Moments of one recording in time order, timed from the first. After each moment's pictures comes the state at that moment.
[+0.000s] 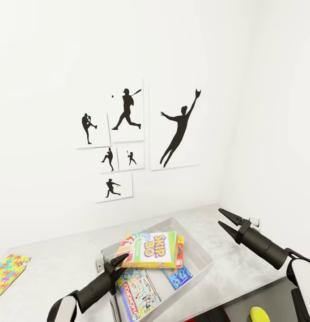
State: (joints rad) left arm -0.26 -0.17 0.50 -0.97 0.71 1.02 -0.60; right arm -0.25 -0.10 -0.41 -1.57 -1.11 1.03 0.39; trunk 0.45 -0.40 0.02
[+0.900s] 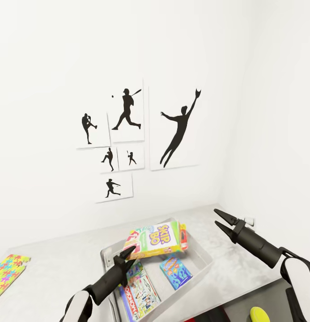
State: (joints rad) left arm -0.25 -0.17 0.28 -0.94 1.14 0.81 -0.33; right arm -0.25 -0.10 -0.37 -1.57 -1.08 0.99 0.39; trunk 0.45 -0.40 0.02
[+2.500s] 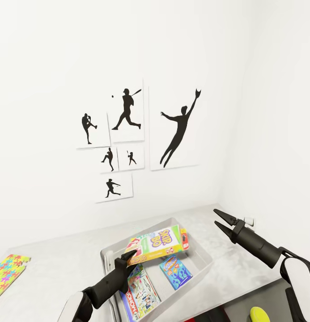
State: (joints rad) left arm -0.15 -0.17 0.16 -1.18 1.53 0.72 0.16; right arm -0.25 -0.10 -0.36 -1.57 -1.08 0.99 0.39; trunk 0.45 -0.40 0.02
